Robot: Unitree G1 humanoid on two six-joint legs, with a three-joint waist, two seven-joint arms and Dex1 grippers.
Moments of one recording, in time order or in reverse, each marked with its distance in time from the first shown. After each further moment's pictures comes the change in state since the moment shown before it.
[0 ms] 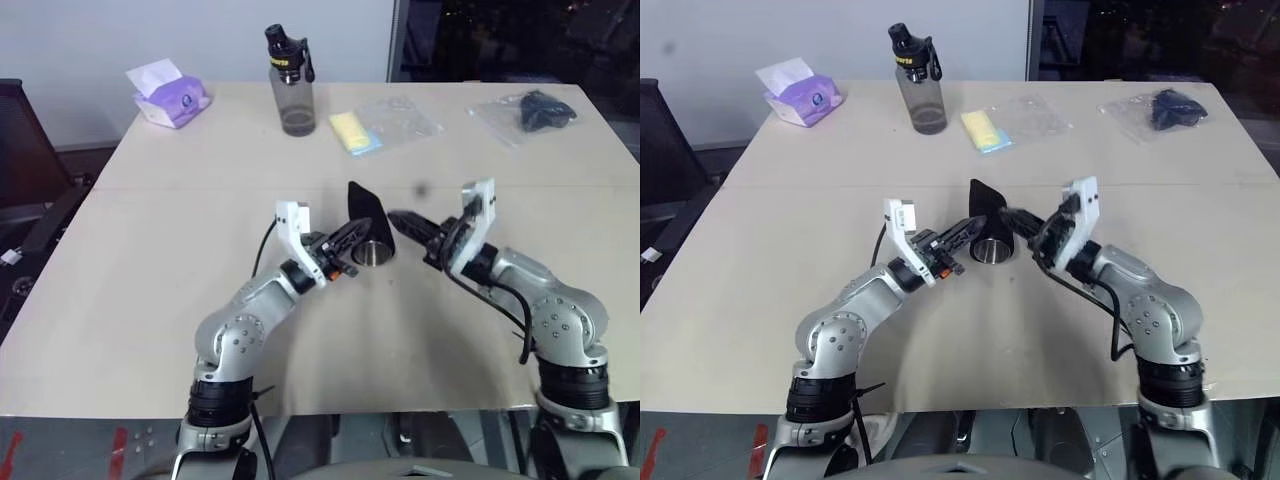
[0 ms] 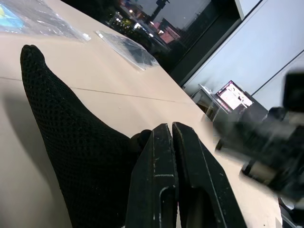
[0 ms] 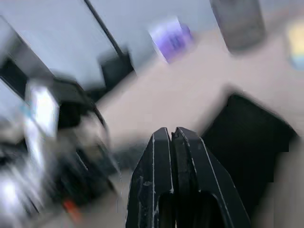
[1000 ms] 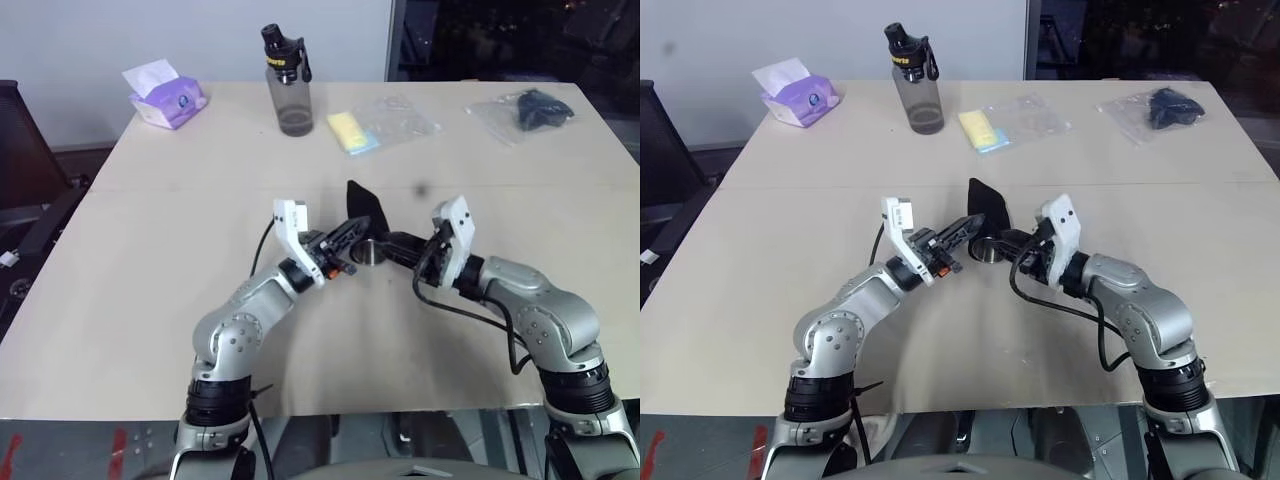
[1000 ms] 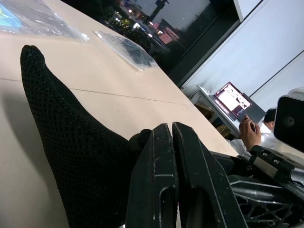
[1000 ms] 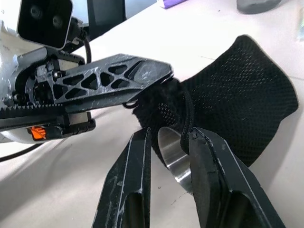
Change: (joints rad) left arm -0.004 0.005 0.006 -0.003 -0.028 0.007 0.017; right arm -0.031 -0.036 0.137 -0.018 -0.196 -0.046 0.087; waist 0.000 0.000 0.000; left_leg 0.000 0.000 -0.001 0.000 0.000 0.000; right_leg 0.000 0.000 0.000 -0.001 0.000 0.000
